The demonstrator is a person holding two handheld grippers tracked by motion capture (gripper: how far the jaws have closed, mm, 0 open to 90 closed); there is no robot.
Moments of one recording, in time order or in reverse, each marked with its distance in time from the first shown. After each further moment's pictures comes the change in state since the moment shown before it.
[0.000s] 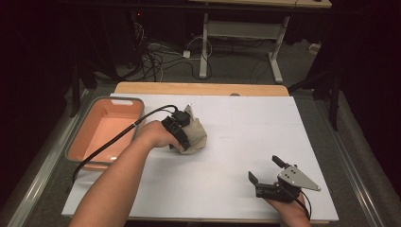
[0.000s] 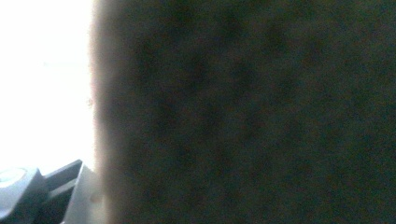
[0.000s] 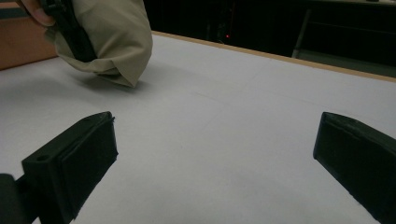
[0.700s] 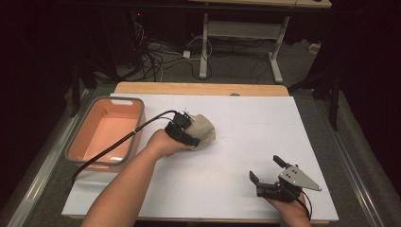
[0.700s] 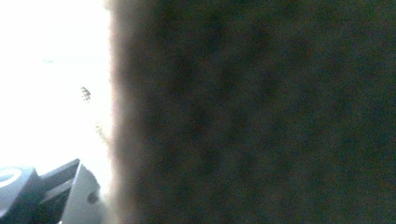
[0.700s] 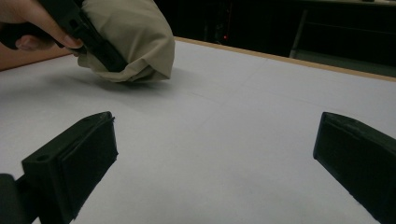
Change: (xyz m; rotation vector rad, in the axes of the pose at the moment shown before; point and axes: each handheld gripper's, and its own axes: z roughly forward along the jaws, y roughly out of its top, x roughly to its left) left arm 0.005 -0.008 0.032 -0.415 -0.048 -0.017; right arm -0.003 -0.001 0.000 -0.007 -0.009 0.009
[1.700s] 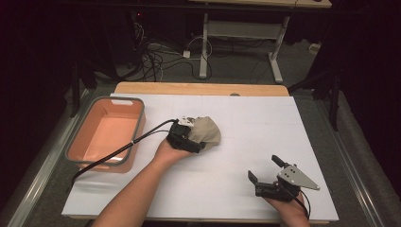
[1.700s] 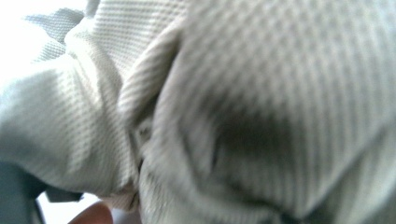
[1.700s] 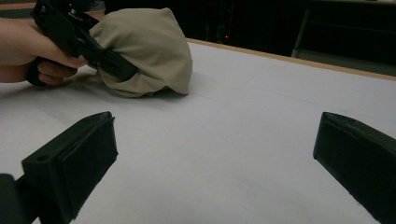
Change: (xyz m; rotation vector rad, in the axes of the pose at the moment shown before) left arm -0.005 -0.027 0.021 -0.276 0.083 0.036; right arm 0.002 0.000 0.003 0.002 0.006 0.001
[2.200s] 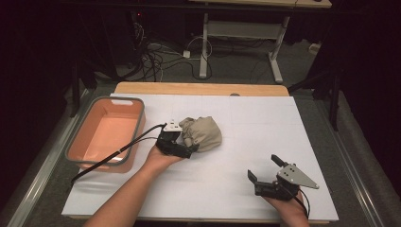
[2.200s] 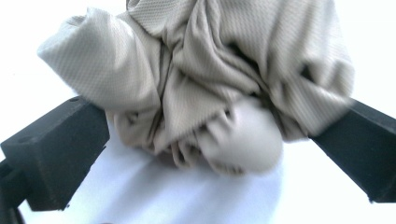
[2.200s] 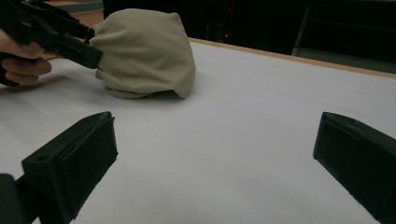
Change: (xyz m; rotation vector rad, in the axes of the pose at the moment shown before) left arm -0.001 -0.029 -0.035 -0.118 -0.027 -0.001; right arm -0.001 0.000 0.003 0.005 0.000 0.009
